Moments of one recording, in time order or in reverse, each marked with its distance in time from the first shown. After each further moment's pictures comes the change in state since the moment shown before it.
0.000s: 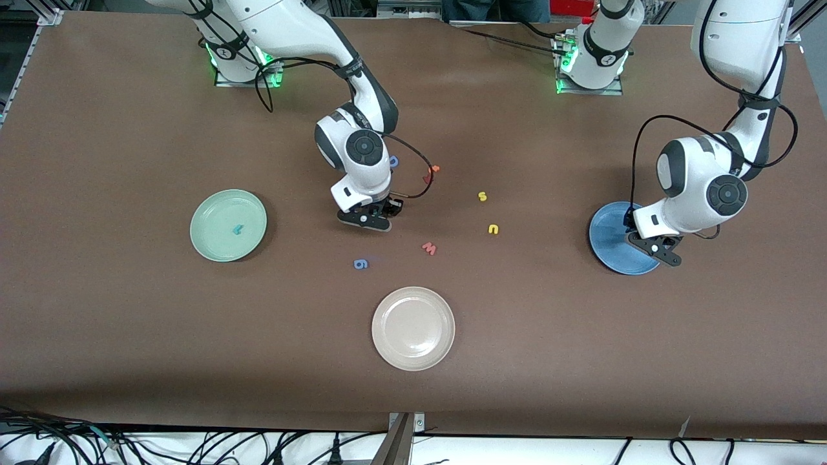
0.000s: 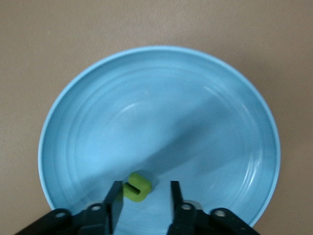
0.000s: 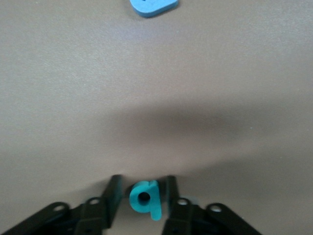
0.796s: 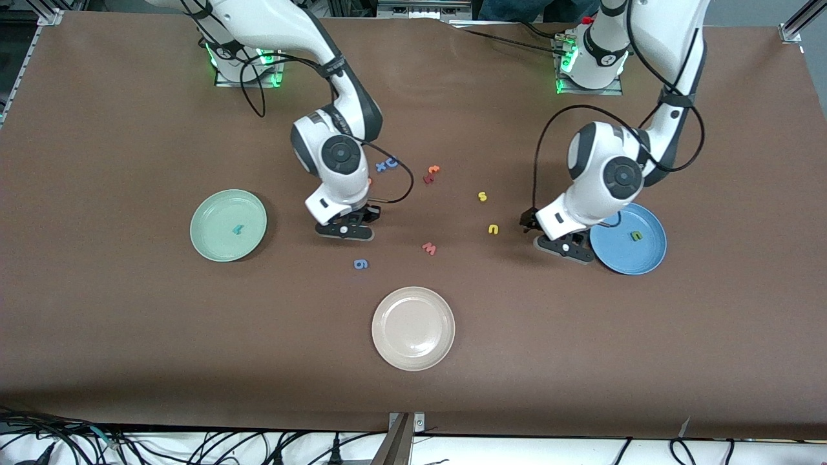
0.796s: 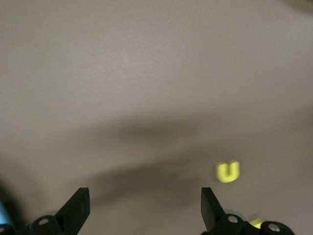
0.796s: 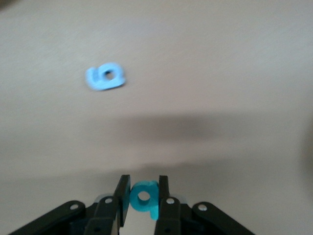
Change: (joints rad) left arm -0.231 -0.020 -0.185 0.104 -0.149 0.001 -0.669; right arm -0.004 -0.100 -0.148 0.014 -0.008 -0.183 -0.321
